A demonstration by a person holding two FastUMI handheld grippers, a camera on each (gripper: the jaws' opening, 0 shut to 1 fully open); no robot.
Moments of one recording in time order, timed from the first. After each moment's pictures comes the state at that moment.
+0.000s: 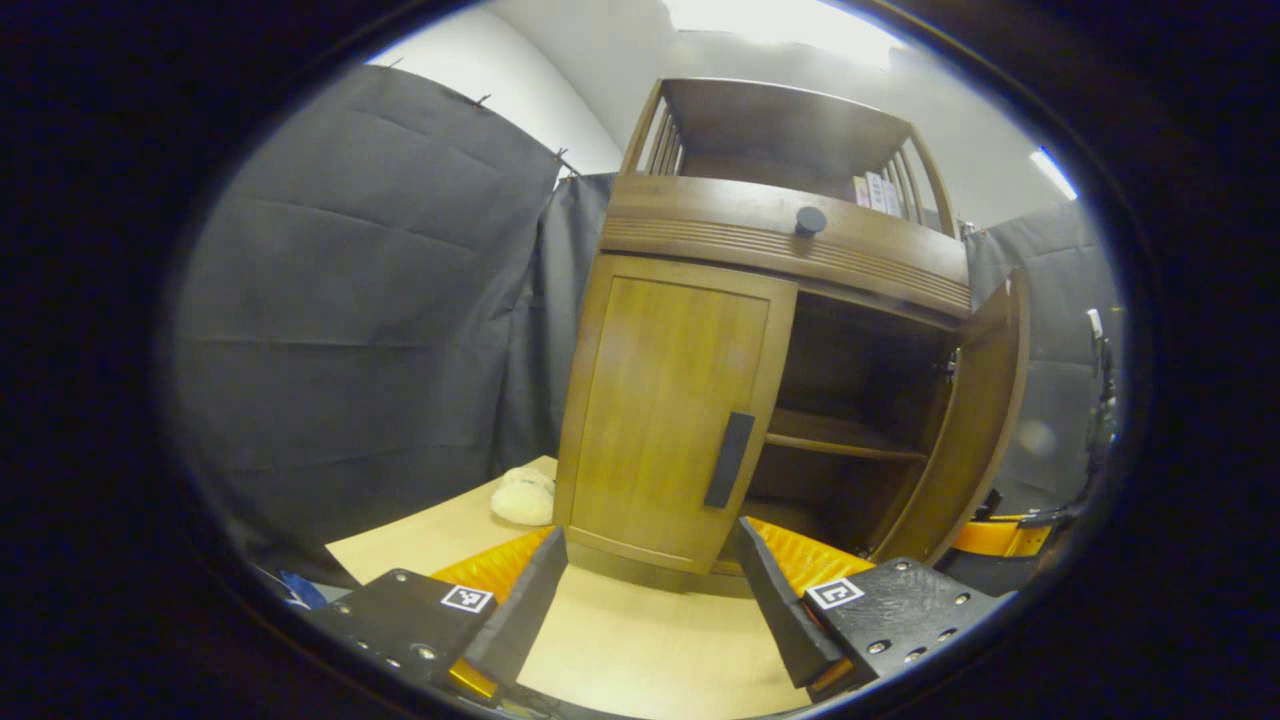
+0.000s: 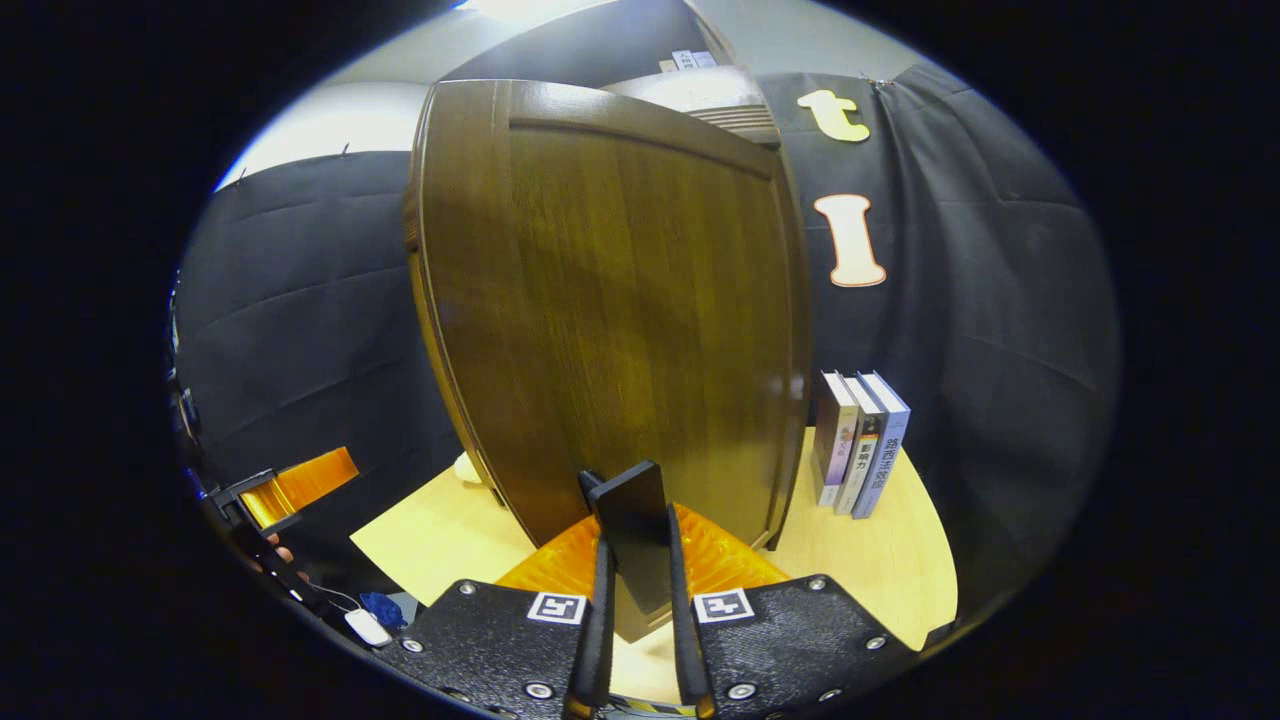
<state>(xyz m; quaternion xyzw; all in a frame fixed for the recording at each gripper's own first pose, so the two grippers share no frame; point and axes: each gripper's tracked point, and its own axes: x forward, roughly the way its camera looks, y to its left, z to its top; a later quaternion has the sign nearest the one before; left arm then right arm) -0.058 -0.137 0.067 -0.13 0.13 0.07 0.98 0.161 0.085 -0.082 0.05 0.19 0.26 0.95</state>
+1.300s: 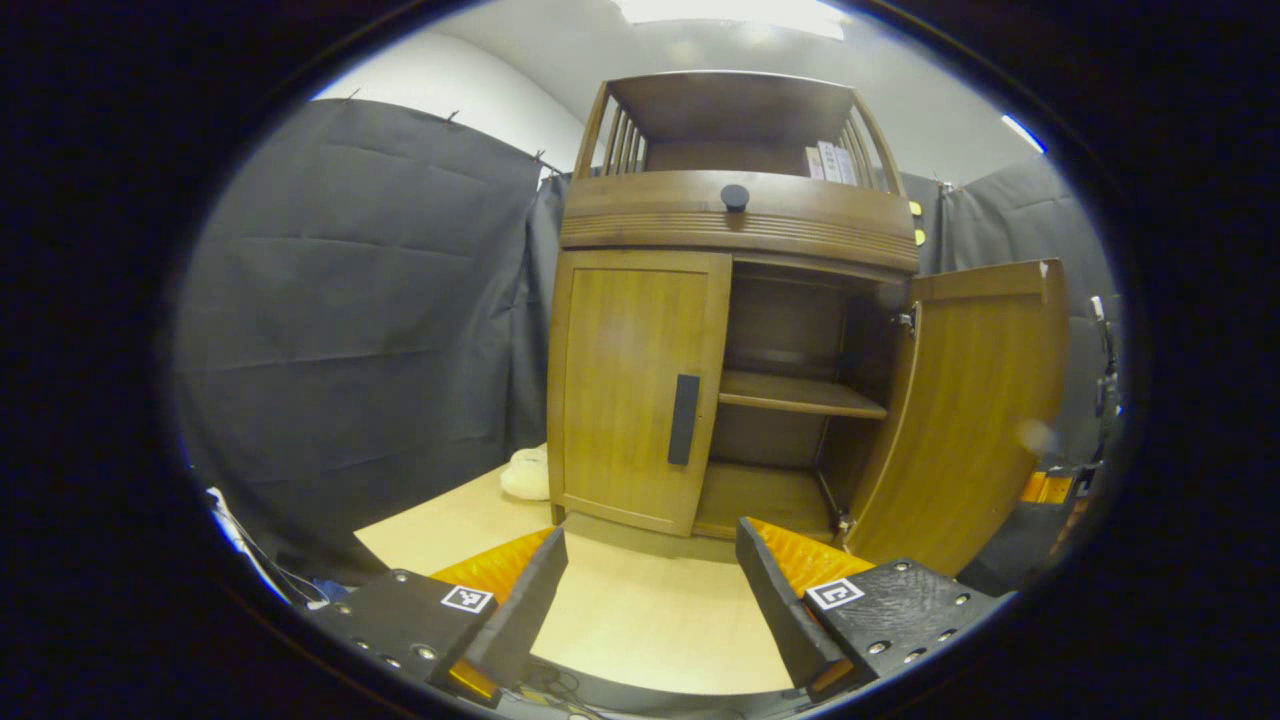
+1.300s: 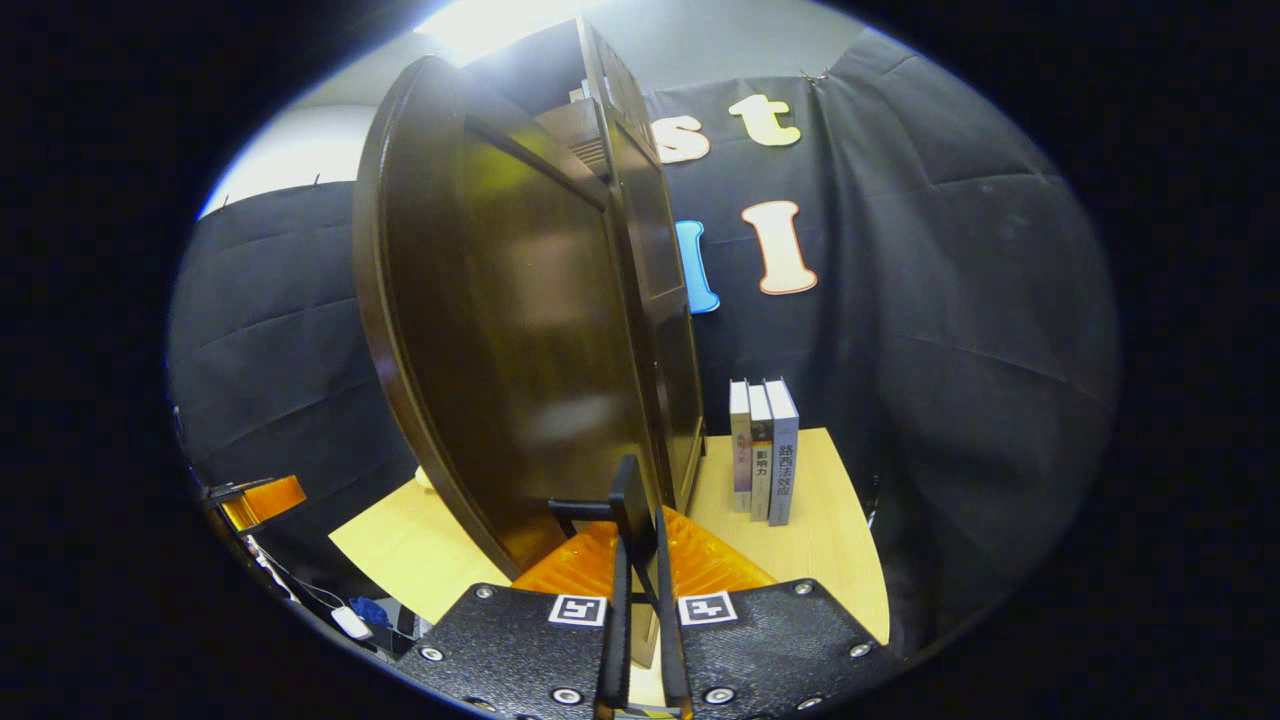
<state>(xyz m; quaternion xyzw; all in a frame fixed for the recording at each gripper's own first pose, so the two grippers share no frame) -0.087 -0.212 0.085 -0.08 0.16 0.08 0.98 0.184 0.020 -0.087 0.08 0.18 0.21 0.96</state>
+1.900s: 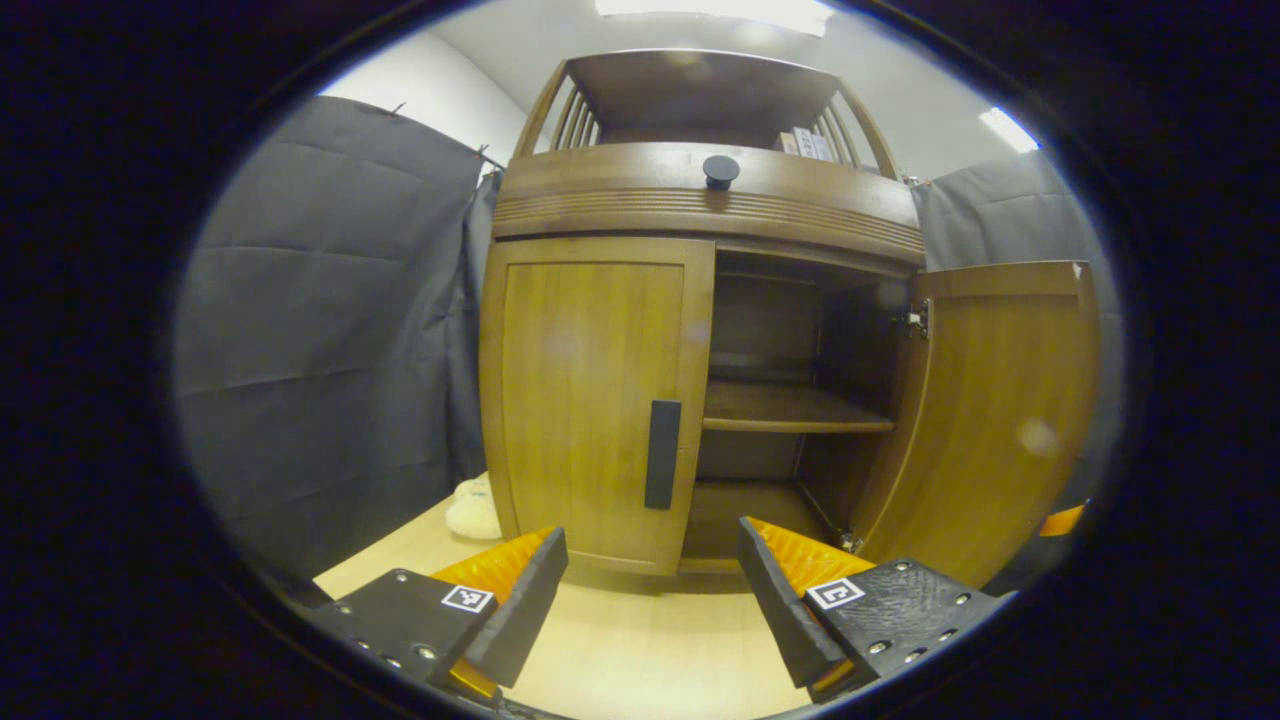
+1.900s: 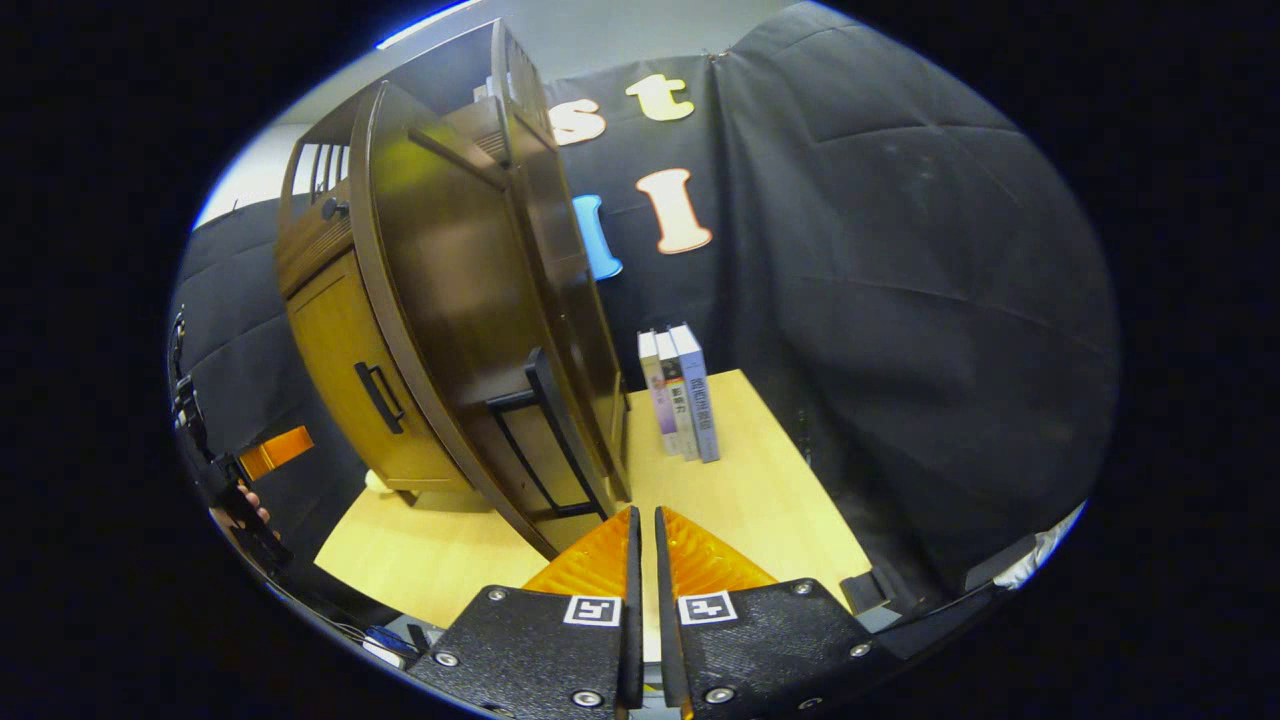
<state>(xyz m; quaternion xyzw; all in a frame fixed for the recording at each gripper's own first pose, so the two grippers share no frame) 0.038 -0.195 0.073 -0.07 0.15 -0.02 0.99 0.152 -0.014 -0.101 0.12 0.23 0.05 0.96</state>
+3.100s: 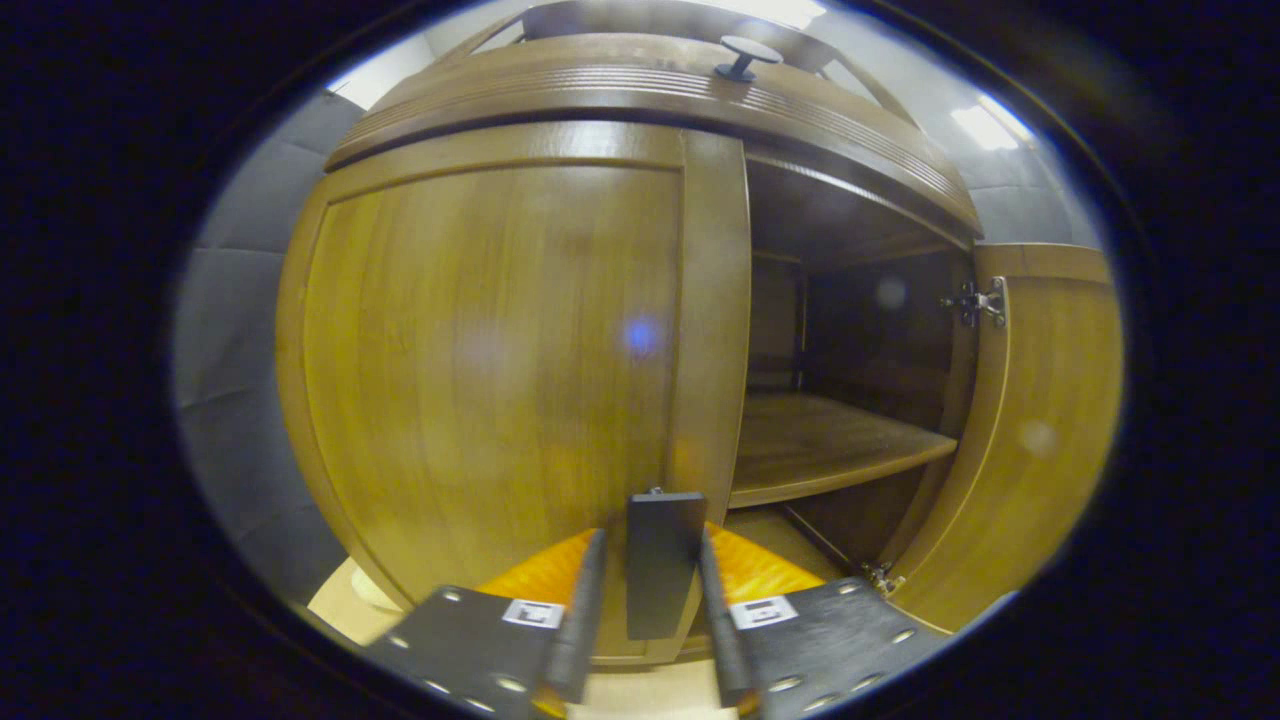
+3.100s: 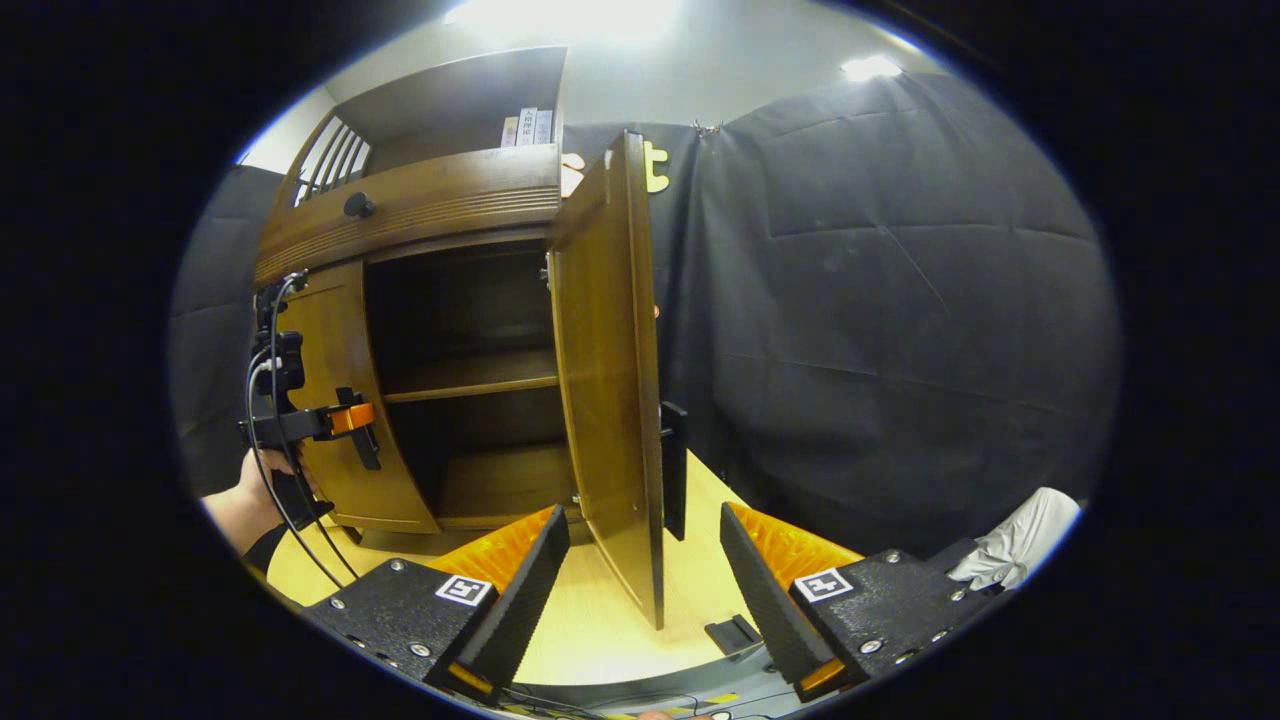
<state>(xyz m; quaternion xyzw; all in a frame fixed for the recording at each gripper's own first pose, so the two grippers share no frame) 0.226 -0.226 0.021 -0.08 0.14 -0.14 0.98 0.149 -0.001 -0.066 0.06 0.14 -0.07 0.99</state>
